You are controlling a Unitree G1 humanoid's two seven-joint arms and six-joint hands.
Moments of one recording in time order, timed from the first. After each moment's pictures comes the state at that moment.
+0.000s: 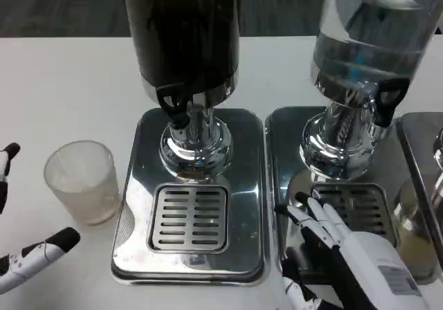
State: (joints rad) left arm 0.42 0.55 0.27 0.08 0.51 -0.49 0.16; right arm 0.55 -0.29 0.28 -0.40 -0.81 -0.14 -0.08
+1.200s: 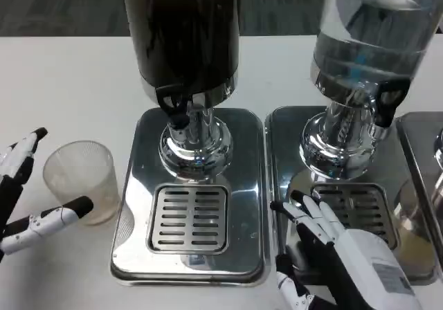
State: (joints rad) left arm 0.11 0.66 0.12 0.40 0.48 -0.49 0.09; right arm 0.55 -0.24 0.31 -0.41 -0.82 -0.10 -0.08
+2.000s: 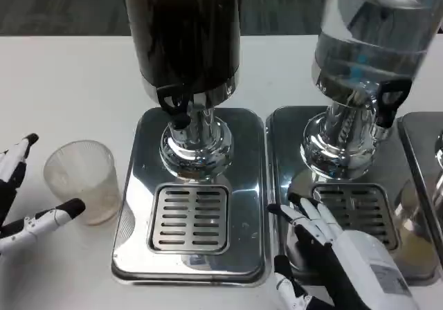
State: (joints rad) left arm -0.04 0.69 0.02 0.73 0.52 -0.61 0.25; right arm 0.55 -0.24 0.32 -0.41 -0.82 -0.09 -0.07
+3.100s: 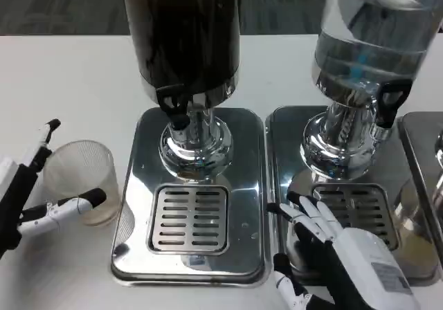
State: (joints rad) left arm -0.24 0.67 -0.08 1.02 0.50 -0.78 0.30; right arm 0.55 -0.24 0.32 -0.43 -0.82 -0.08 -0.07
